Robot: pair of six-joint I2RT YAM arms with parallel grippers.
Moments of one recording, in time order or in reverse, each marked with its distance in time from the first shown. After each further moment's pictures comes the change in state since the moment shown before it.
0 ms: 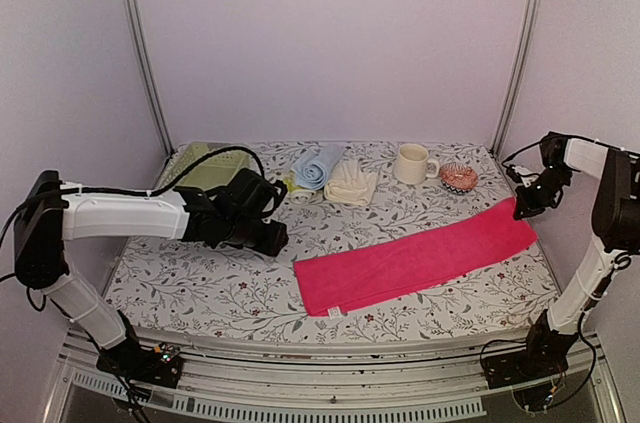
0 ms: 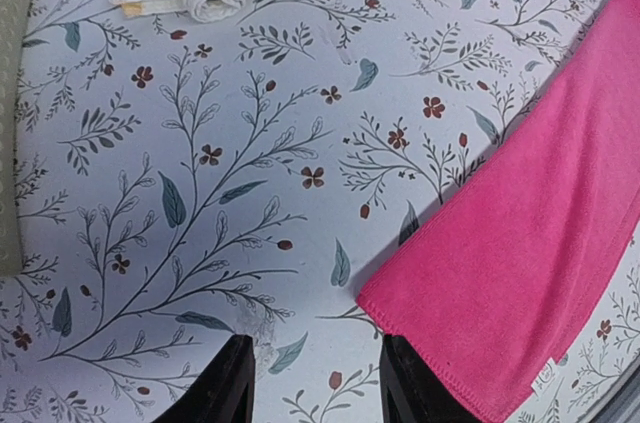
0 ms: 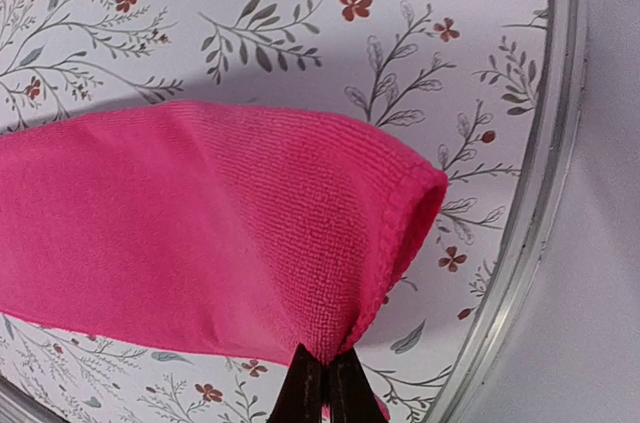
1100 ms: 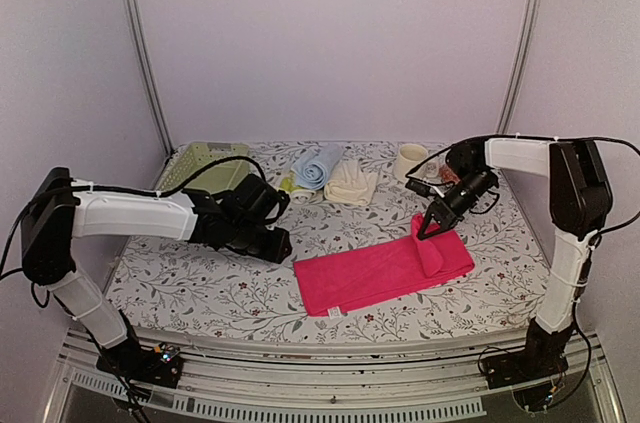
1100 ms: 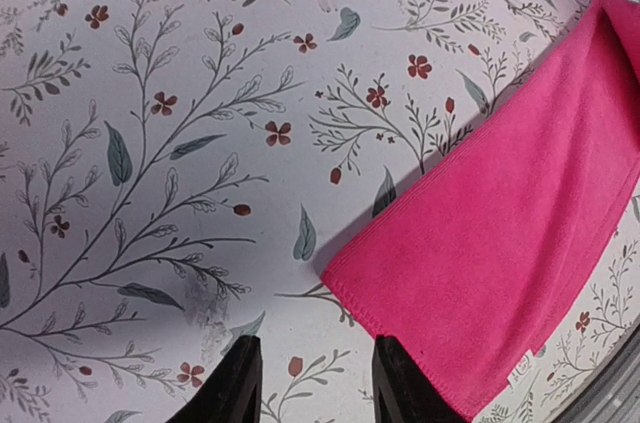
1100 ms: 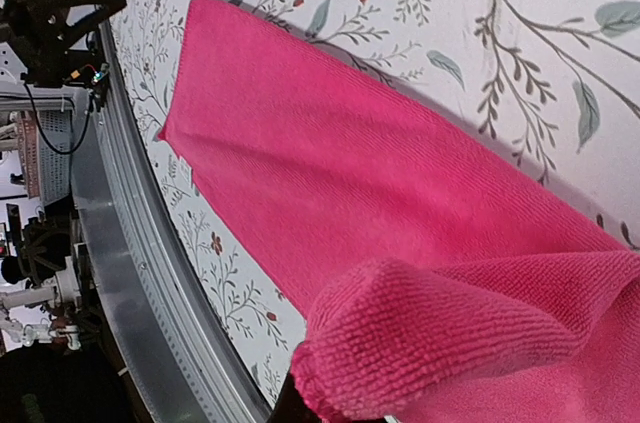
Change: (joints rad) left arm -0.006 0.055 0.009 -0.020 0.091 -0.100; right arm 0.518 0.195 0.095 -0.196 -0.571 -0.028
